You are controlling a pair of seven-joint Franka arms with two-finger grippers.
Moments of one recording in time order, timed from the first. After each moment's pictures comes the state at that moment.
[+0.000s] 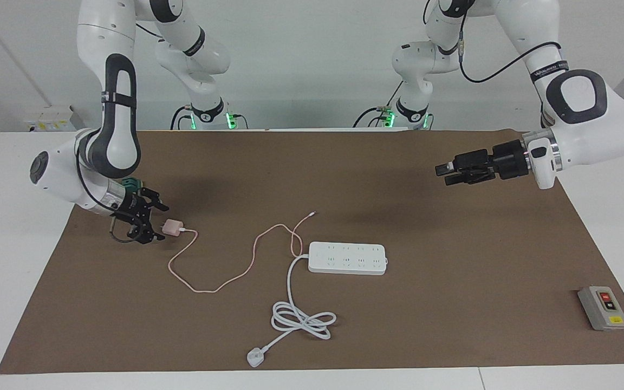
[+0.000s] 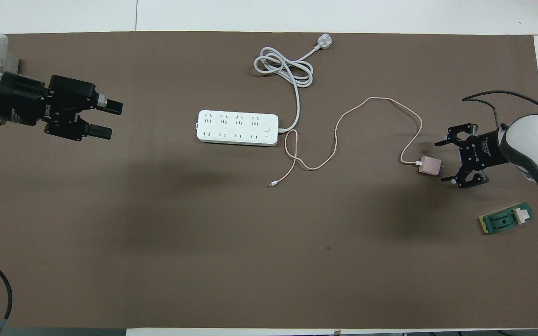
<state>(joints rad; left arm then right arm) 0.02 0.25 0.04 -1.59 -0.97 1.48 0.02 -0.18 0.31 -0.06 -1.98 0.49 2.03 1.04</state>
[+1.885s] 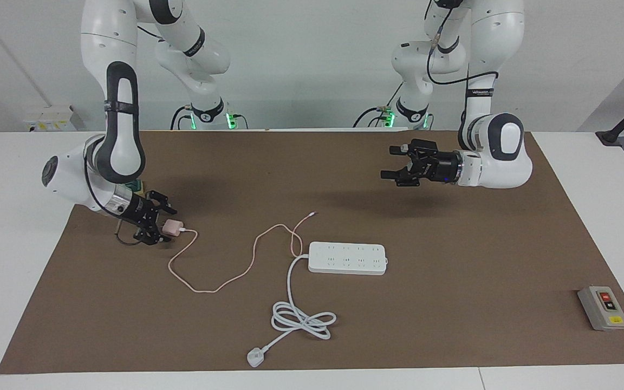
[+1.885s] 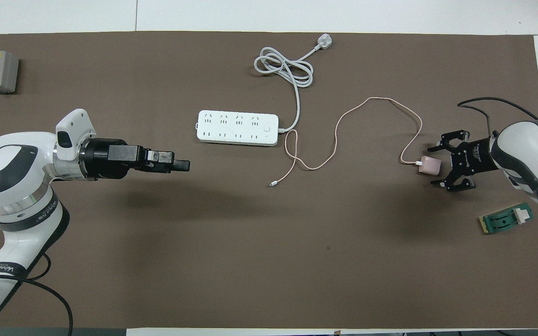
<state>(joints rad) -0.08 0.17 0.04 -2.14 -1.56 1.44 0.71 -0.18 0.32 -0.06 -2.04 0.56 2.09 1.05</state>
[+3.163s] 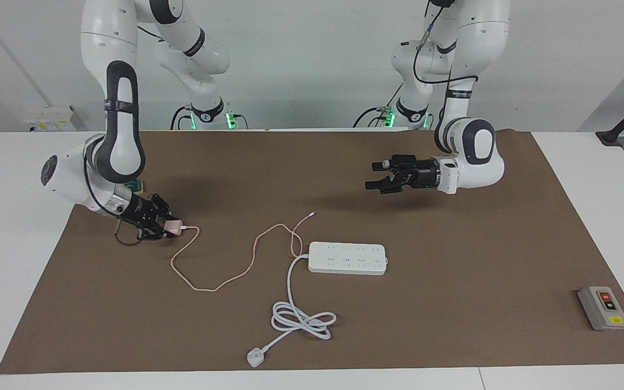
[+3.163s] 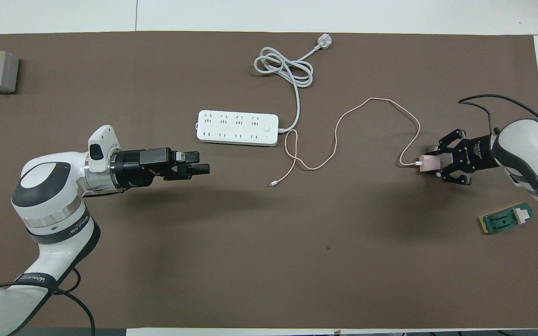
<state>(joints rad) -0.15 0.16 0.04 -2.23 -1.67 1.62 0.71 -0.18 0.32 -0.05 -2.02 0.56 2.09 1.05</state>
